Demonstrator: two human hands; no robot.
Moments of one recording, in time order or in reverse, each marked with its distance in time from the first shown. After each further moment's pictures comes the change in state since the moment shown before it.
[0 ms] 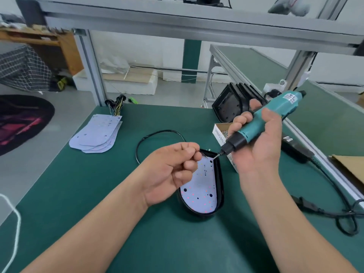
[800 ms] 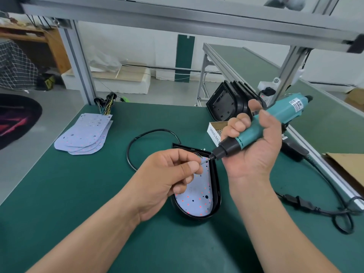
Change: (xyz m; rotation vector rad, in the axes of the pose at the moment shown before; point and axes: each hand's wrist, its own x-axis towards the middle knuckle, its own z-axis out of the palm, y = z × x) left_hand -0.007 -0.018 -0.005 0.402 0.022 0.185; right_hand -0.014 0.011 -0.002 0.043 -0.123 -0.080
